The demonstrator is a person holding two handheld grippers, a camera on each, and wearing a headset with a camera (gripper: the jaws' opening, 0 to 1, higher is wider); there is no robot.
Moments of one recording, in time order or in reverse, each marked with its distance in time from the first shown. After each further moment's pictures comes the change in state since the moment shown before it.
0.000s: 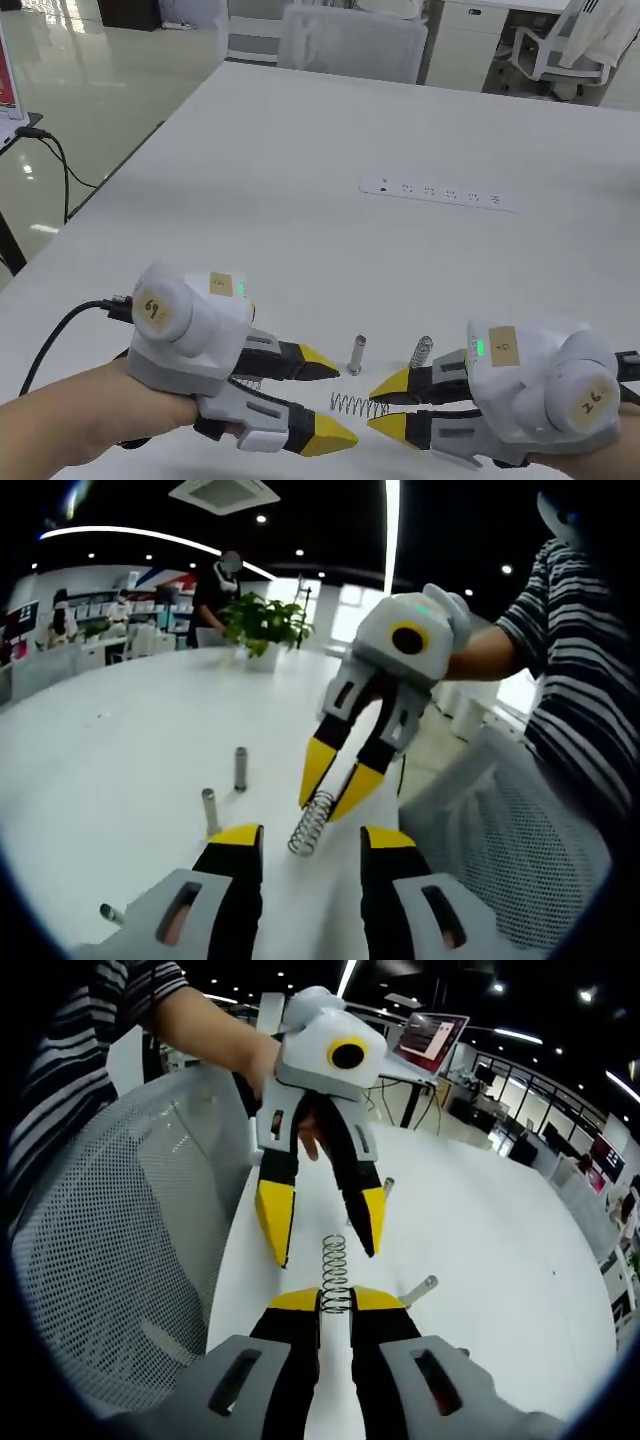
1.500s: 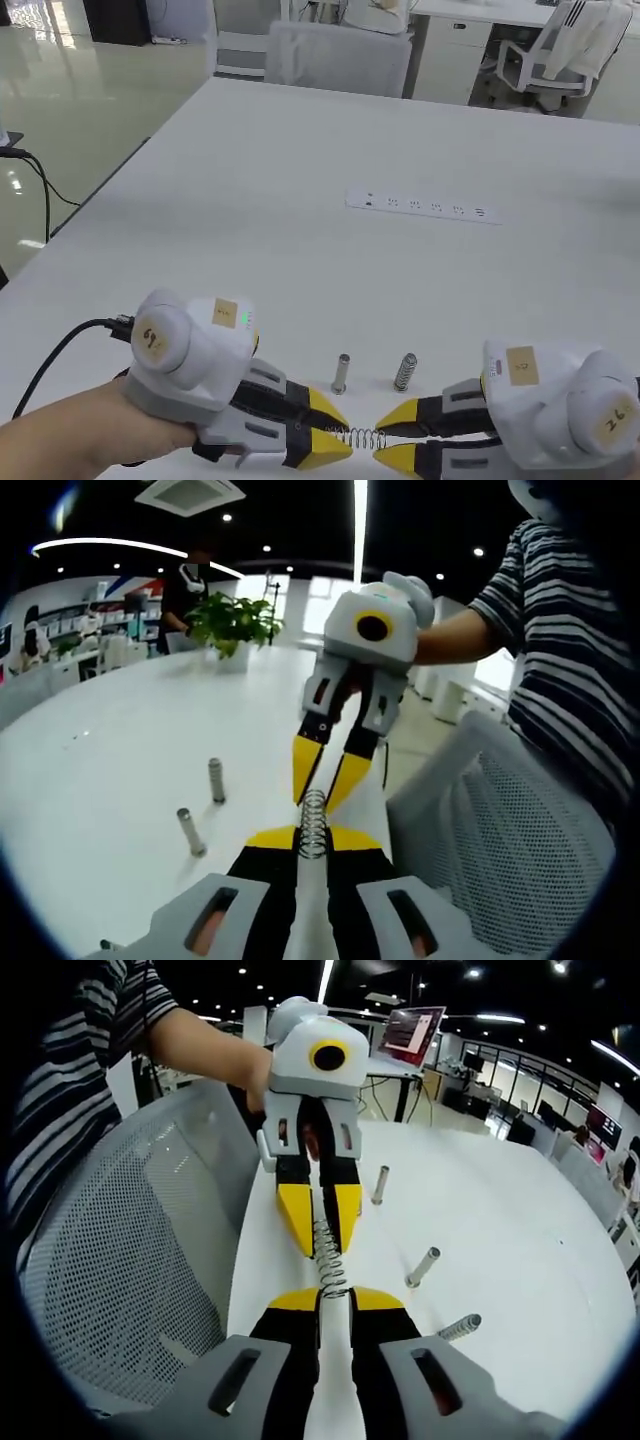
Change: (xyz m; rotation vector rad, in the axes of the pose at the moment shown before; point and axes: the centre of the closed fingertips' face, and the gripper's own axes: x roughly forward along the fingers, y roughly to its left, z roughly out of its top) left arm 0.009 -0.014 0.004 0.094 0.031 -0.091; right arm -0.015 0.004 -0.013 0.115 -0.028 0.022
